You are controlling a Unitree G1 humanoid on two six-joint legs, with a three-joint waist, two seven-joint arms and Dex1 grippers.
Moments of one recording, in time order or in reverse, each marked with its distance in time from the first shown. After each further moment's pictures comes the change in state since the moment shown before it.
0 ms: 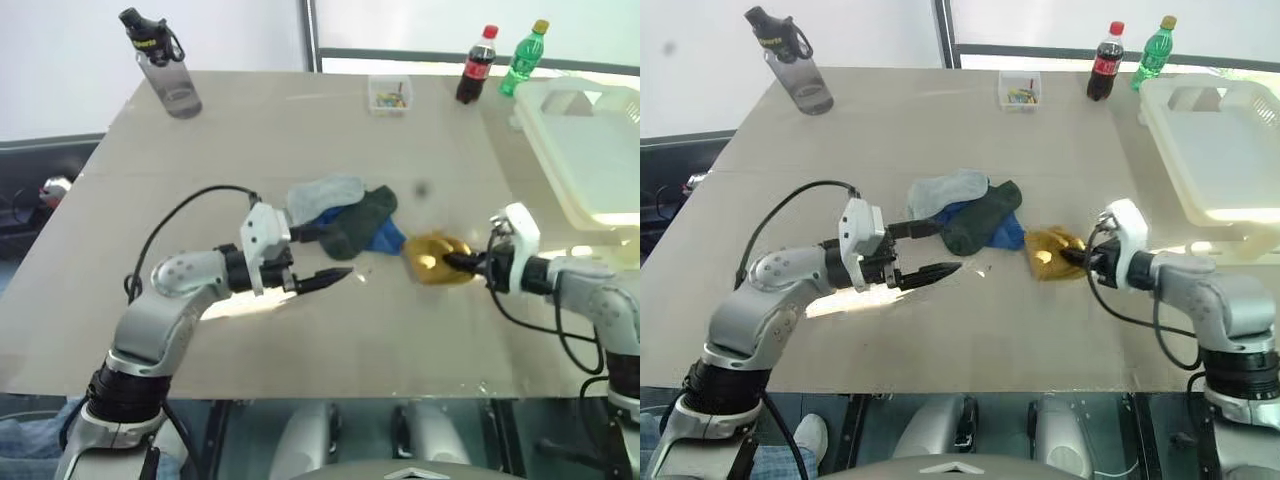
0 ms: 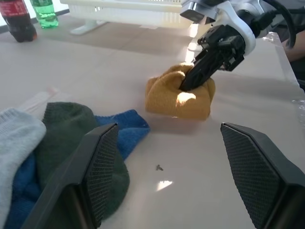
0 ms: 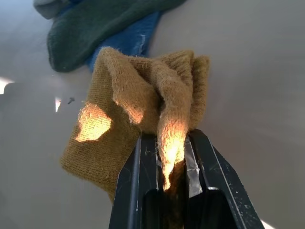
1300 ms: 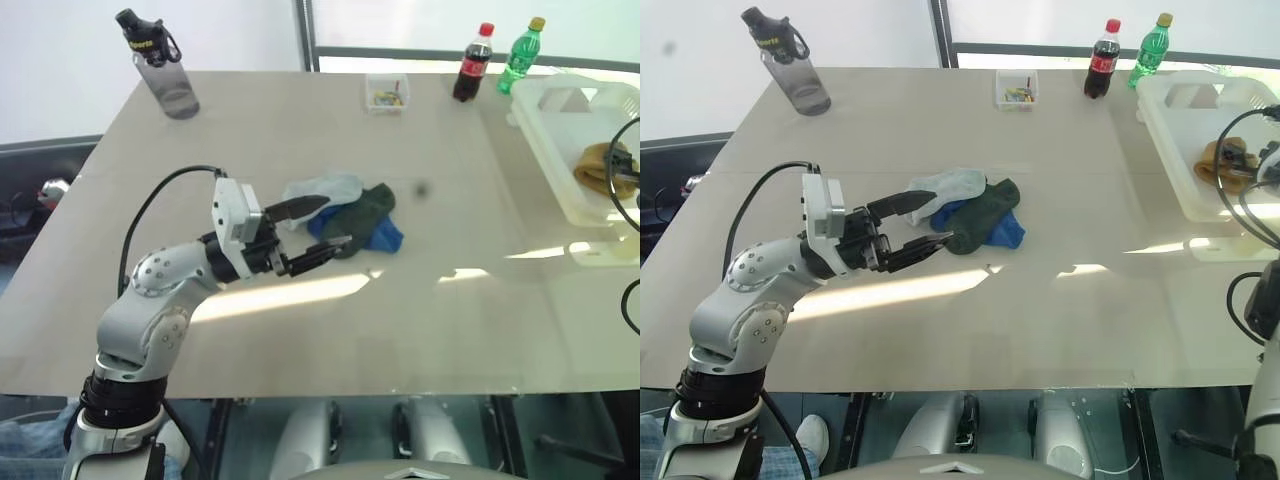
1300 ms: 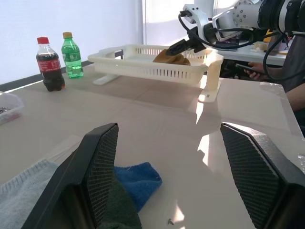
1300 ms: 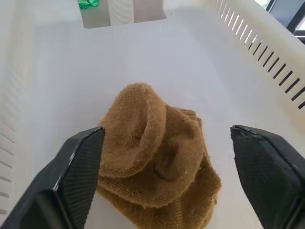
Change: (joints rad) left arm 0.014 -0.048 0.106 -0.080 -0.138 0.010 0.104; right arm -0.781 -0.242 -0.045 1.478 -0.506 -0.767 -0.214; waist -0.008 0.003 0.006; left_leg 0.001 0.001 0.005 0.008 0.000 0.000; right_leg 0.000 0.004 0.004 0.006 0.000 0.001
